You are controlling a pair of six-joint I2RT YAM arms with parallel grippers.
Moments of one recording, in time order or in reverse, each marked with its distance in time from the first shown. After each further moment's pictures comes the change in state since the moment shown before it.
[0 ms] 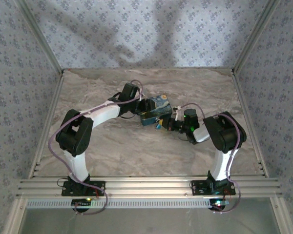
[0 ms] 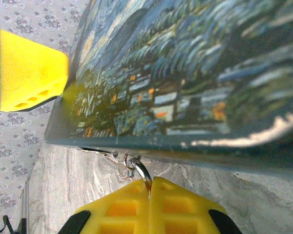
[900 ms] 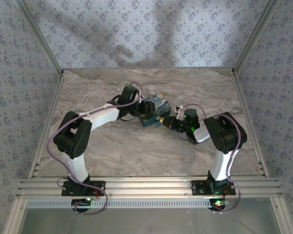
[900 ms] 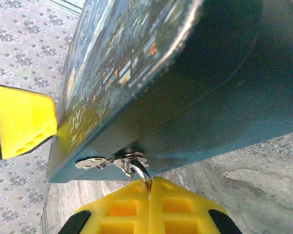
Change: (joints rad) left arm -0.014 -0.037 -0.066 0.061 -0.005 -0.016; right arm -0.002 -0.010 -0.005 0.013 0.054 0.161
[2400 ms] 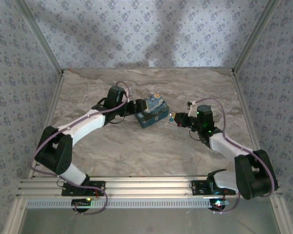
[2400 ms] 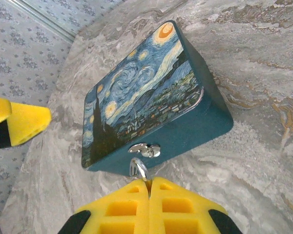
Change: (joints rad) left arm 0.067 -0.306 -0.183 -0.018 -0.109 0.069; right arm -0.060 -0.630 -0.015 -0.665 0.157 -0.277
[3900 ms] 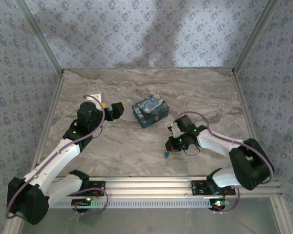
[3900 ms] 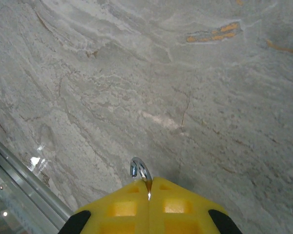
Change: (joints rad) left arm 0.094 -0.543 -0.339 0.100 -0.335 0.206; right arm 0.277 0.160 0.106 -0.644 -0.040 -0.130
